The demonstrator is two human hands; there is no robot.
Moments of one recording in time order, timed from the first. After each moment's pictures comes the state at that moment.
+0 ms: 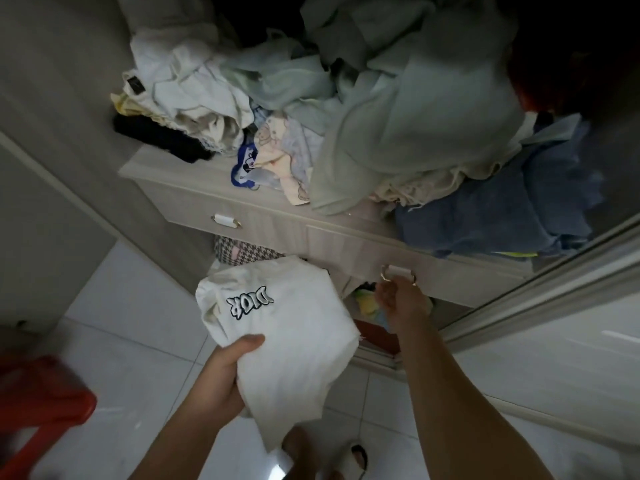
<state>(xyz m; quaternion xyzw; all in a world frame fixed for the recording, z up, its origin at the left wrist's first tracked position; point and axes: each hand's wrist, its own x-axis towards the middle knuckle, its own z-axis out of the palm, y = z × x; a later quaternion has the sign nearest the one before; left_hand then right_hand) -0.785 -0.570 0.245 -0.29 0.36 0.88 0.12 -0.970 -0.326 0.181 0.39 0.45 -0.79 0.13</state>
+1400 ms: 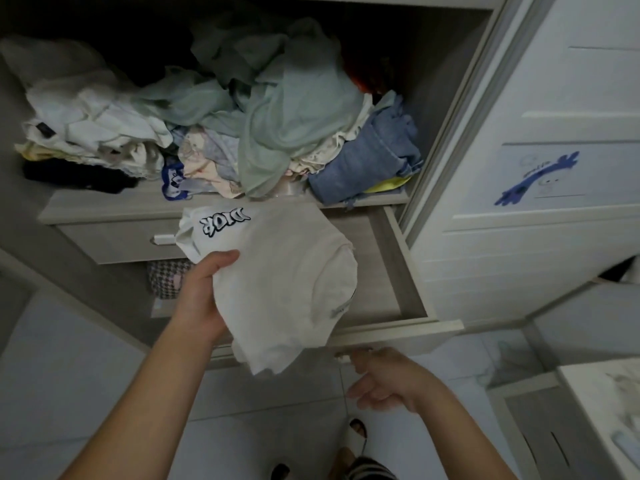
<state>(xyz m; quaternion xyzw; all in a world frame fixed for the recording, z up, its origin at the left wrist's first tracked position) -0.793 -0.574 0.351 -0.12 0.37 0.89 0.22 -0.683 -0.315 0.296 0.30 0.68 -0.55 0.38</state>
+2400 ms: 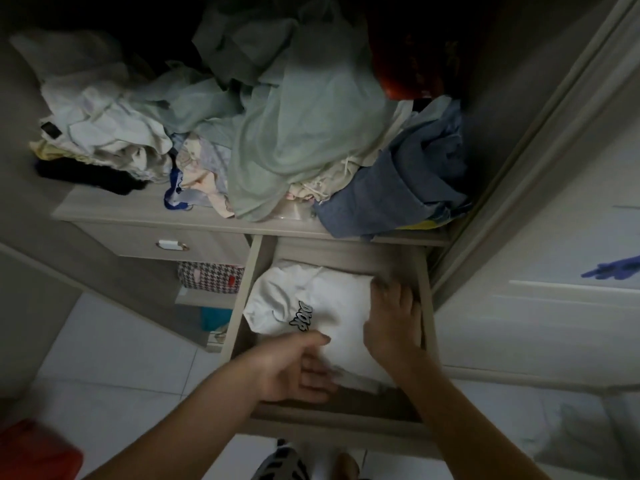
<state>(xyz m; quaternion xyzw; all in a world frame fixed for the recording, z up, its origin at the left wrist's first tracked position) -0.841 -0.436 0.285 -0.28 0.53 0.64 0.48 -0.881 -0.246 0.229 0.00 0.99 -0.03 0.10</state>
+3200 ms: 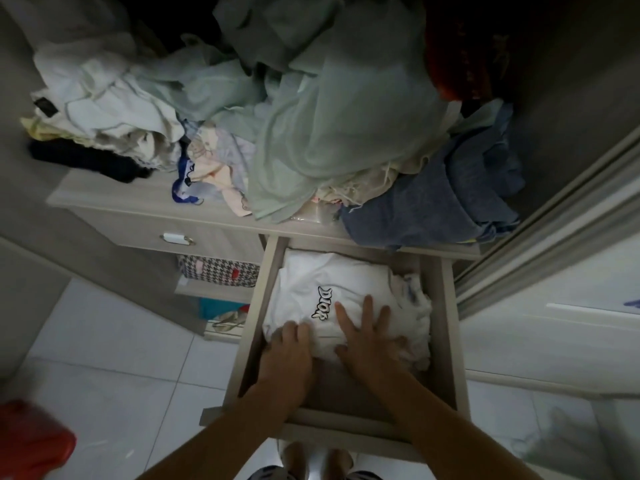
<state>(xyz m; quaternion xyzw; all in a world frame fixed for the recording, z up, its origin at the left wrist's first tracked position) -0.846 -0.455 0.205 0.01 0.98 0.06 0.19 -0.888 -0.300 0.161 -0.05 0.97 -0.06 0.25</state>
